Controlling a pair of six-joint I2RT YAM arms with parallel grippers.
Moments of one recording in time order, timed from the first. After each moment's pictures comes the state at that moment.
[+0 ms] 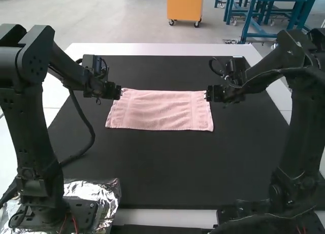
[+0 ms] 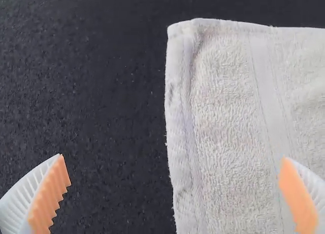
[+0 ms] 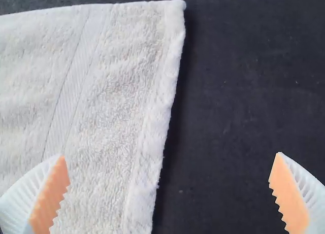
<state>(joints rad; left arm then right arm) -0.03 1.88 1.00 0.17 0.02 0.05 0.20 1.93 1.04 0.11 -0.07 0.06</state>
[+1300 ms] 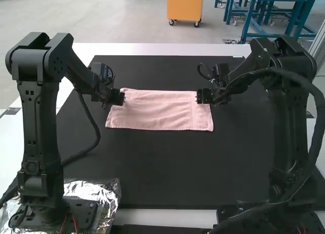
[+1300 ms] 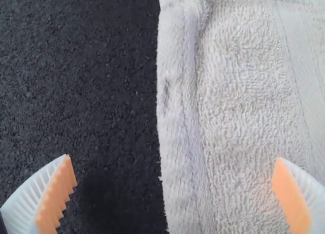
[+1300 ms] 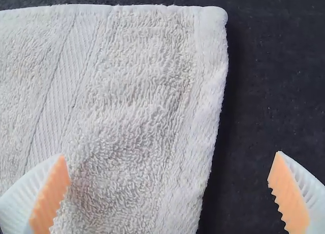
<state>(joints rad) -0.03 2.13 1.16 0.18 0.02 0.08 0.24 2.21 1.29 0.11 -0.05 0.04</state>
